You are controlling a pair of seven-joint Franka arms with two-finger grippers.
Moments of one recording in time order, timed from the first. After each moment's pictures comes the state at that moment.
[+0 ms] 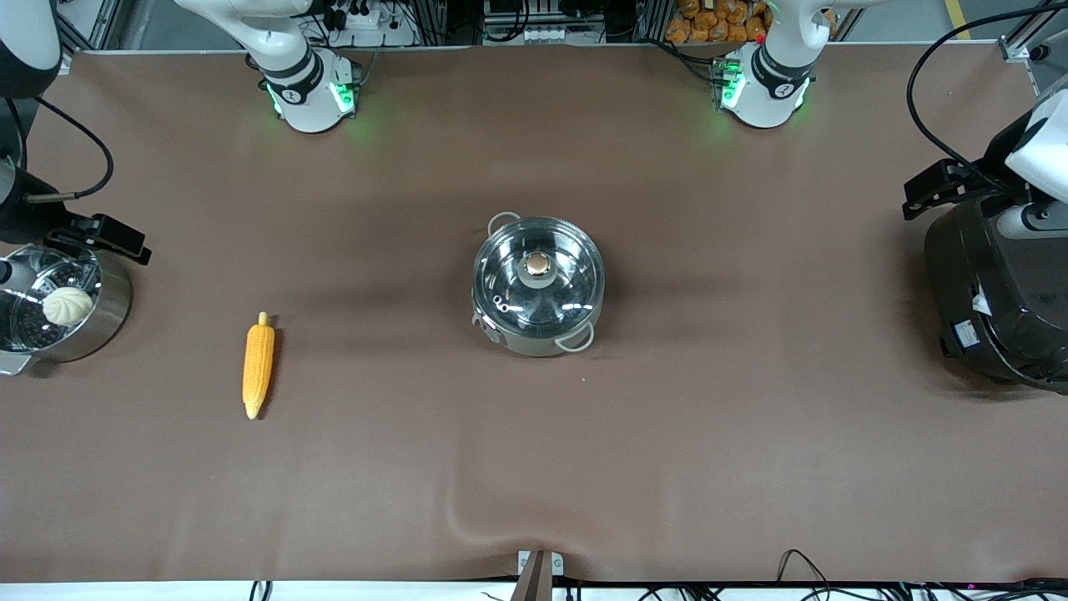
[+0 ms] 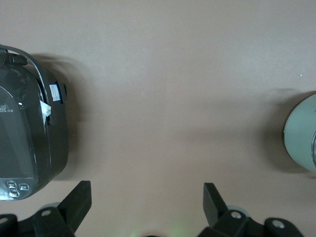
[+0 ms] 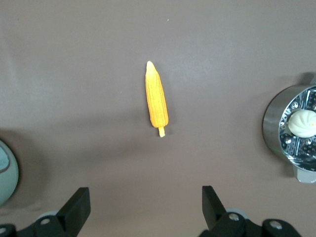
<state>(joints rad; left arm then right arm) -0.03 0.02 -0.05 -1.52 0.02 1.49 -0.09 -0.06 0.07 0.04 -1.55 0.00 1.58 0.10</state>
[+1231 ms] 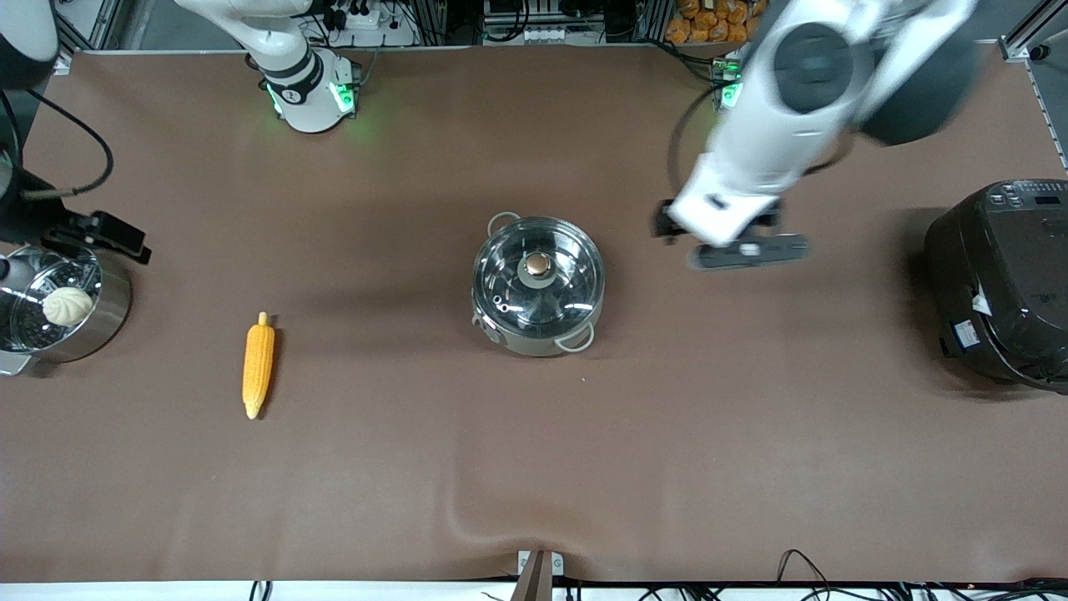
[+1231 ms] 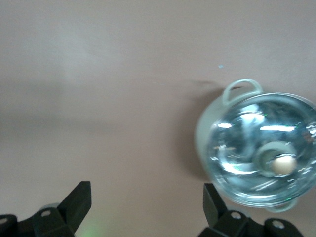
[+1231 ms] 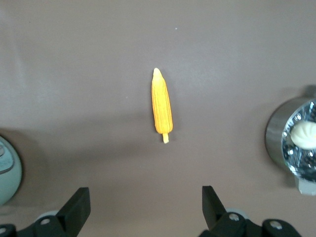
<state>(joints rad) -0.45 0.28 -0.17 -1.44 0.02 1.65 -0.76 -0.06 0.11 0.05 -1.55 0.00 1.65 0.06</state>
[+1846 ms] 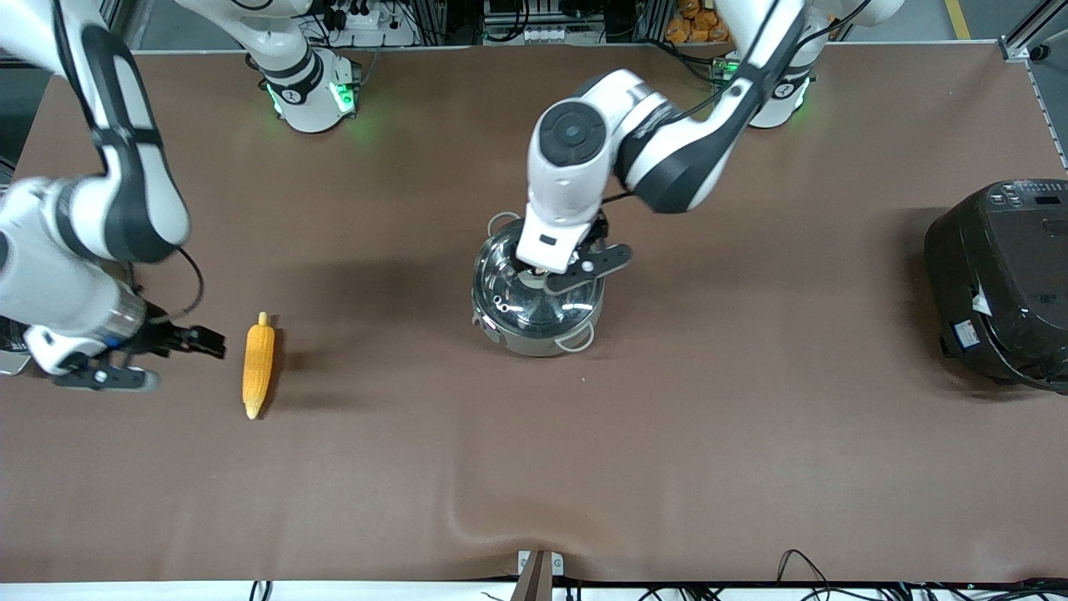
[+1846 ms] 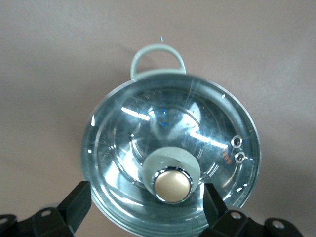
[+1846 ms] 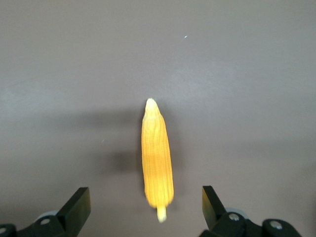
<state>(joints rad) -0.66 0.56 -0.16 -1.35 0.02 1.88 -1.22 -0.08 0.38 0.04 -1.78 -0.01 2.20 0.00</state>
